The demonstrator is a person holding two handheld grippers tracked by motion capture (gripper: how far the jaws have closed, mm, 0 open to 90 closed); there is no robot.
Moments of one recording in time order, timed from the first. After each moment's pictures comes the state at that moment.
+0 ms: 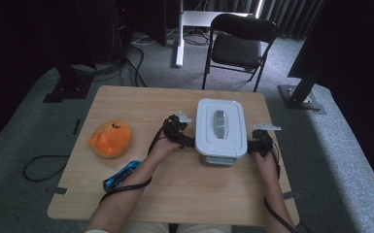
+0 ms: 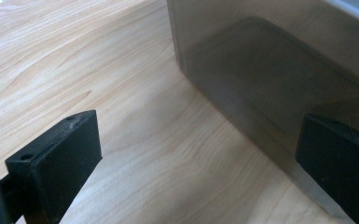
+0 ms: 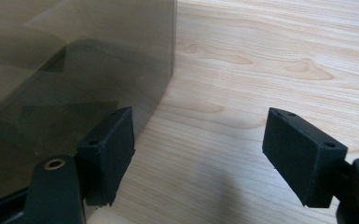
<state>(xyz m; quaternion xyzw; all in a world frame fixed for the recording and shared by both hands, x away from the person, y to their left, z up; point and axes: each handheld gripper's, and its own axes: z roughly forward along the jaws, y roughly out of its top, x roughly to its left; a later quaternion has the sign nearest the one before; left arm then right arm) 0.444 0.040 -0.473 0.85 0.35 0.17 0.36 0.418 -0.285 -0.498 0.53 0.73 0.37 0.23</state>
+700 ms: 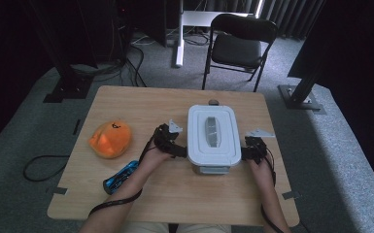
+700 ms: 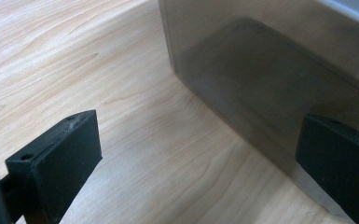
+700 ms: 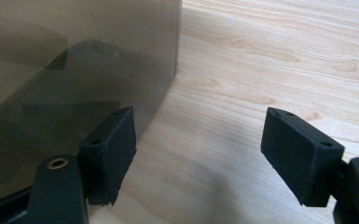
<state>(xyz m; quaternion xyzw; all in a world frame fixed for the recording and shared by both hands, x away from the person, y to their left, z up) 0.406 0.067 -0.474 0.84 0.36 0.17 0.36 0.391 -0.260 -0.497 0.50 0.75 0.38 0.23</state>
